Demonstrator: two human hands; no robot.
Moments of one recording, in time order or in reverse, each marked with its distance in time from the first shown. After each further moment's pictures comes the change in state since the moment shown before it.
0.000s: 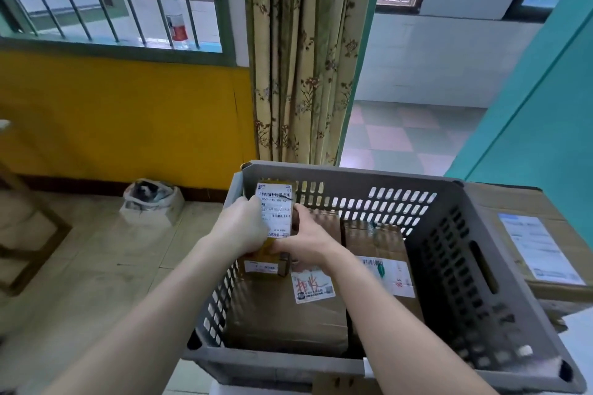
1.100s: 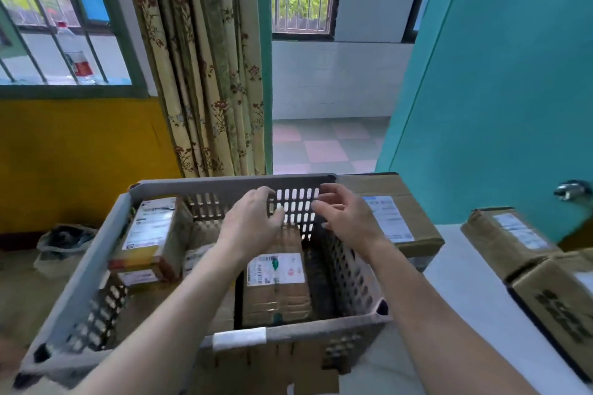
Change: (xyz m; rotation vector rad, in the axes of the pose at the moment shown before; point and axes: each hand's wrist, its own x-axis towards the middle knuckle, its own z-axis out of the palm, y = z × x) left_hand -0.058 0.175 0.035 -0.308 0.245 0.331; right_hand -0.136 0.073 -0.176 0.066 0.572 -0.235
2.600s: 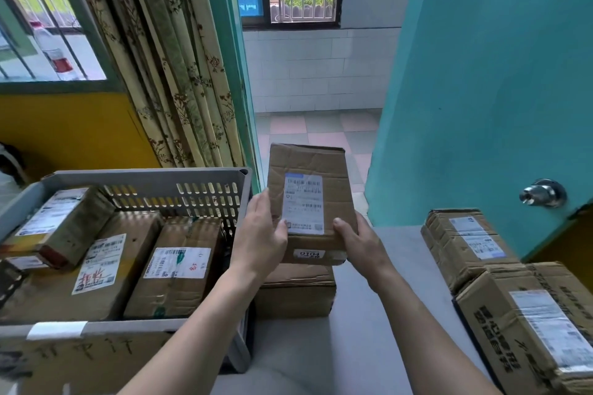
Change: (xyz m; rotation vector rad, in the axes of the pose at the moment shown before) left_hand -0.003 0.217 0.200 -0.101 0.152 -0.089; right_hand 0.014 0.188 -0.238 0.113 -0.061 0.147
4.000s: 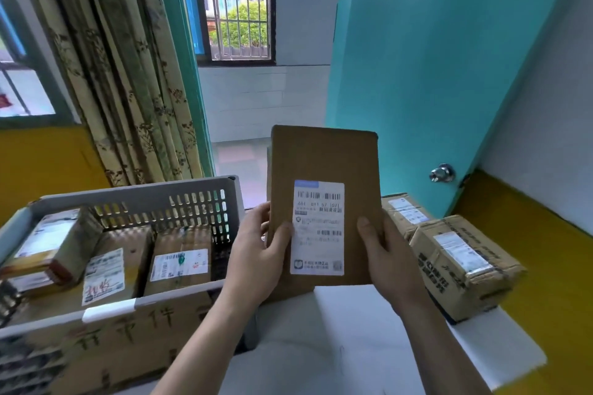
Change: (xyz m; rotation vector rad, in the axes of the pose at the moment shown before) left_hand -0.128 0.008 -0.107 -0.662 -0.149 0.118; right_hand -0.218 -0.065 0.012 -0.014 0.436 -0.146
